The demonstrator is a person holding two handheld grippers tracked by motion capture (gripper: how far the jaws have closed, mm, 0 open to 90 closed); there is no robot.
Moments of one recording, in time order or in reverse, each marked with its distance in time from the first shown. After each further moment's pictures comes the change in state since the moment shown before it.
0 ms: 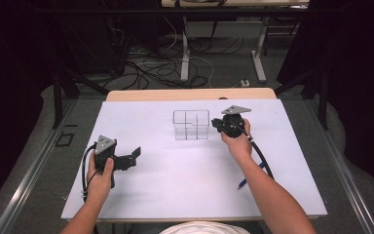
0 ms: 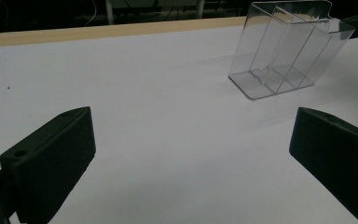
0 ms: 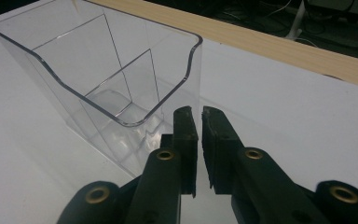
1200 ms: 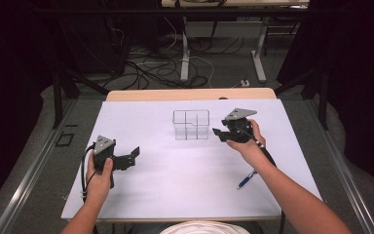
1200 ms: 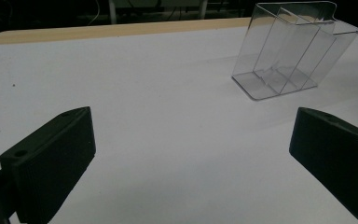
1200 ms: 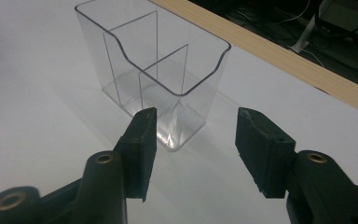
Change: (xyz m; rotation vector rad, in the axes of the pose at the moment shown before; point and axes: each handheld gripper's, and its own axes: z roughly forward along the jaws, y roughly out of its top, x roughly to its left) left arm 0.002 0.000 -0.002 -0.002 0.009 -0.009; right arm 0.016 0.009 -0.049 0.059 0.029 -0.179
